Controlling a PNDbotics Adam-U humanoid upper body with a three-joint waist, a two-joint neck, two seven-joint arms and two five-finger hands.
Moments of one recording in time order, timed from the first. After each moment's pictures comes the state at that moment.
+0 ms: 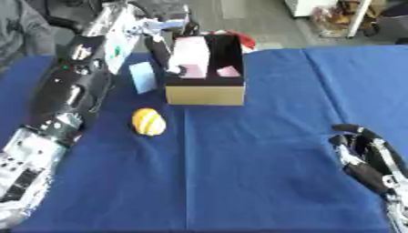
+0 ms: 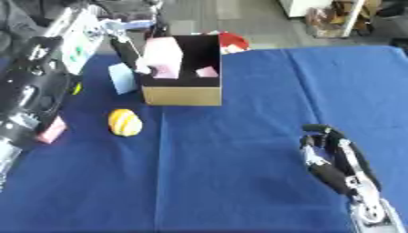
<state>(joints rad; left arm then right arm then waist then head) -1.12 0.20 -0.10 -0.82 -1.28 -0.30 -0.35 -0.12 -0.21 0.05 -1.55 0.14 -0.25 0.11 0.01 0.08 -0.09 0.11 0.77</state>
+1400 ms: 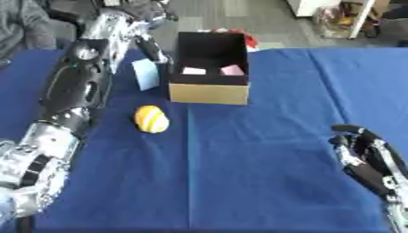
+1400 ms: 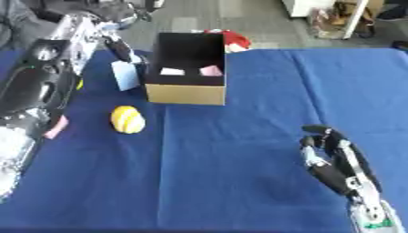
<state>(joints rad) -1.14 0.39 0.00 -0.78 -1.32 -0.35 -0.45 -0.12 -0.21 0.05 -1.54 0.13 -0.25 0.11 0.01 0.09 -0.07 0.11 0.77</state>
